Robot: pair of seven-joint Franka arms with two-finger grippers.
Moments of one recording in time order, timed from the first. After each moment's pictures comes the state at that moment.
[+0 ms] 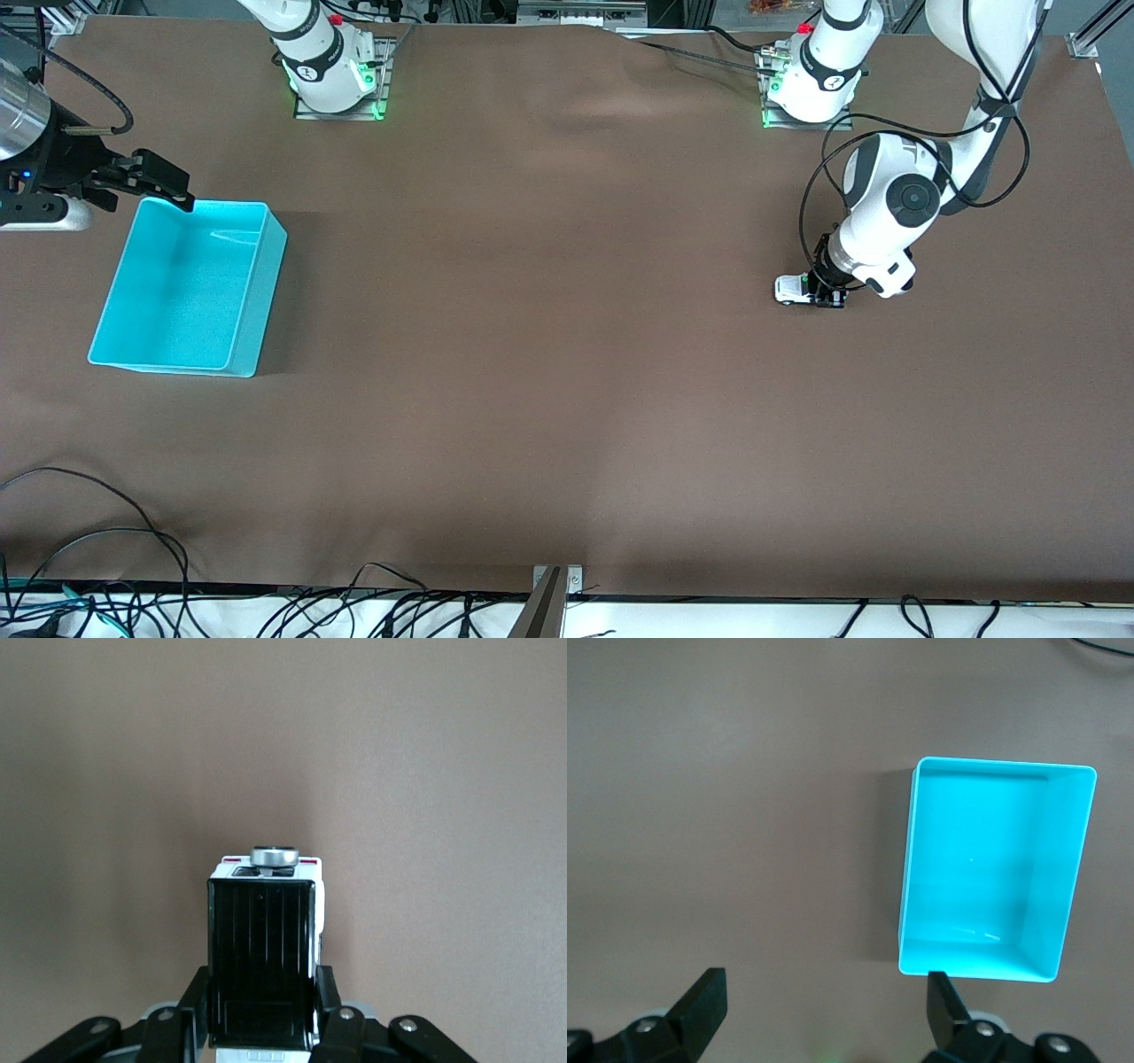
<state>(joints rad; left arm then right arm) -0.06 0.23 -0.07 -2.45 0.08 2.63 -1.73 -0.05 0.01 0.12 -1.59 0.01 1.53 0.06</state>
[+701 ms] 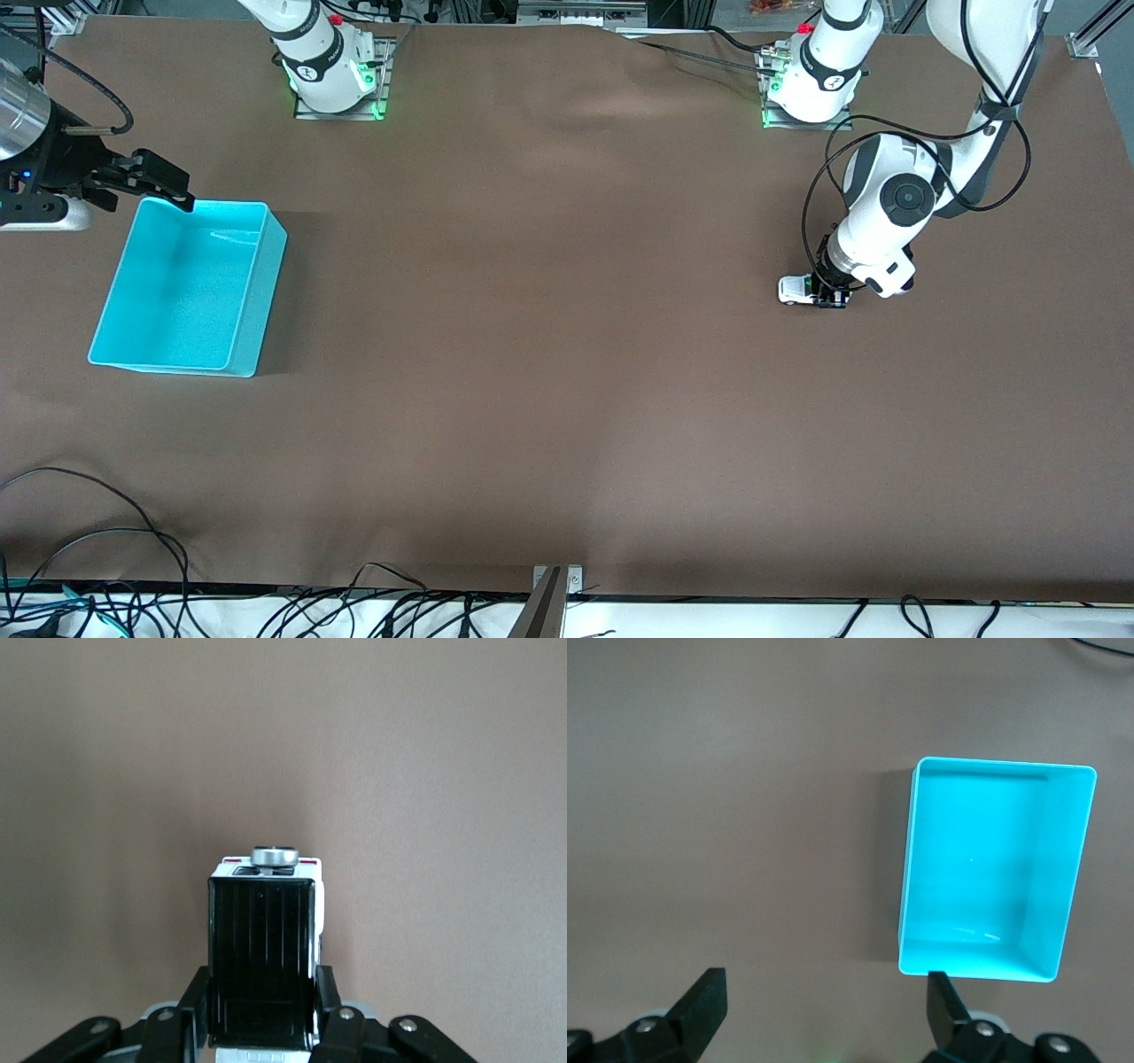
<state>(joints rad) -0.04 0.24 -0.06 -2.45 0.14 2.64 -1.76 -0.05 0.01 0.12 -1.59 0.01 1.53 0.06</state>
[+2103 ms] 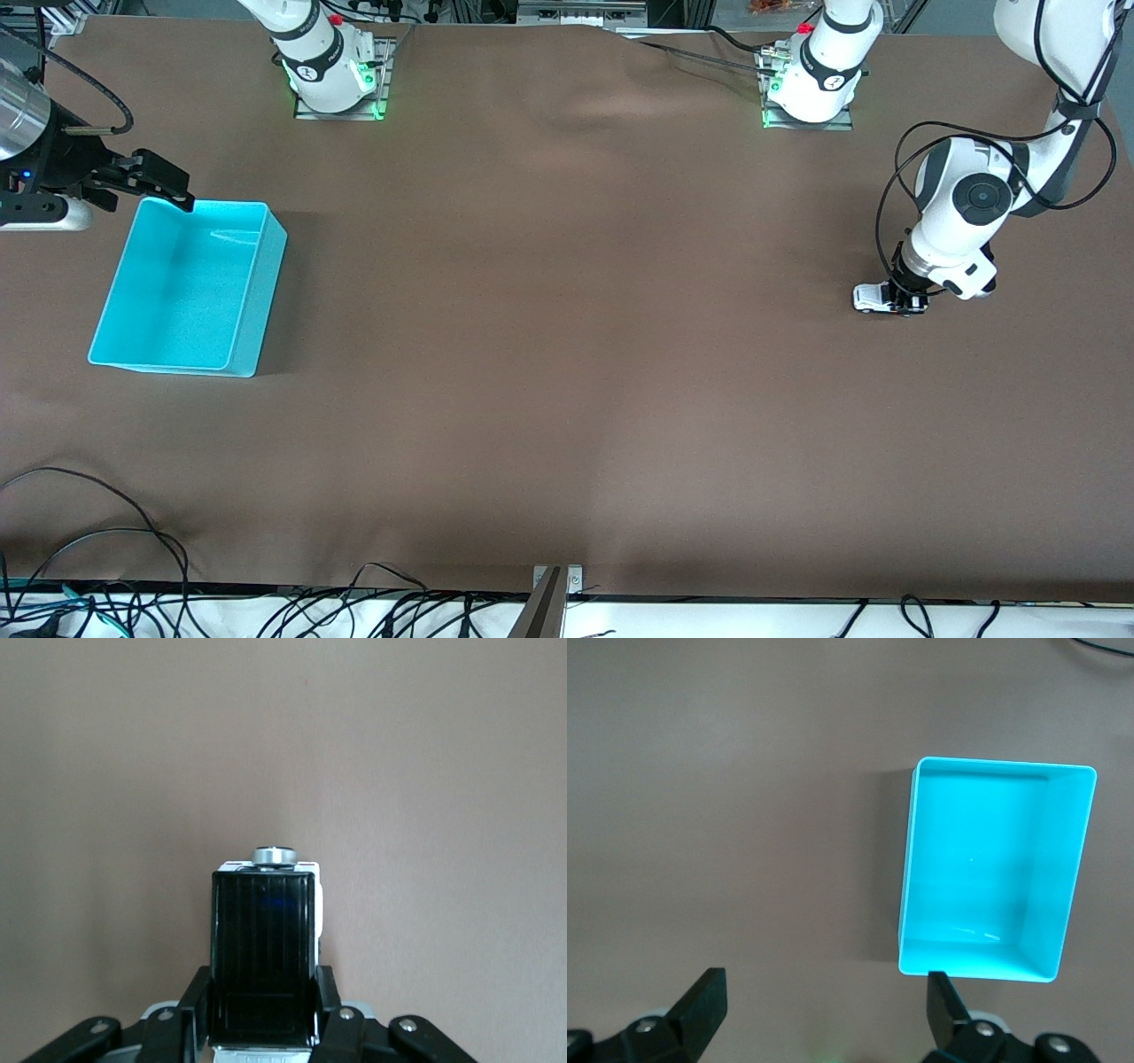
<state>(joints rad) 0.24 0.26 -0.06 -2.45 0.47 2.71 -1.76 -0.05 0.01 0.12 -1.59 0.01 1.53 0.06</state>
